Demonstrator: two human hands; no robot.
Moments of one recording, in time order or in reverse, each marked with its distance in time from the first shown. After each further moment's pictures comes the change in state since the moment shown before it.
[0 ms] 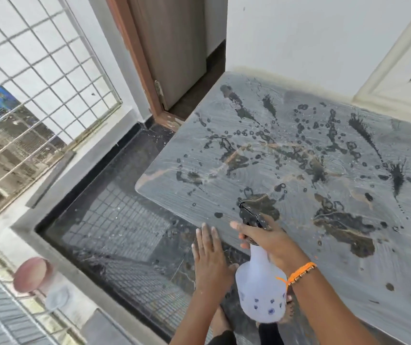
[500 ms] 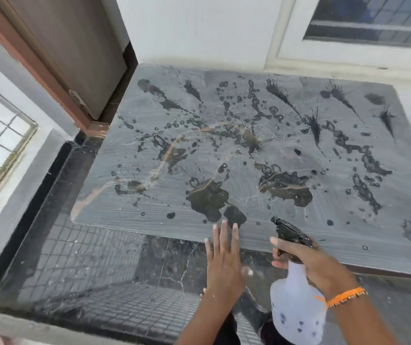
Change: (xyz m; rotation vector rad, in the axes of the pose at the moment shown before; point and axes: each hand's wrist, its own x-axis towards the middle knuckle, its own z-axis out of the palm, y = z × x) left_hand -0.019 0.057 0.040 0.300 -0.187 0.474; right_hand -0.063 0.086 -0.118 0.368 0.216 0.092
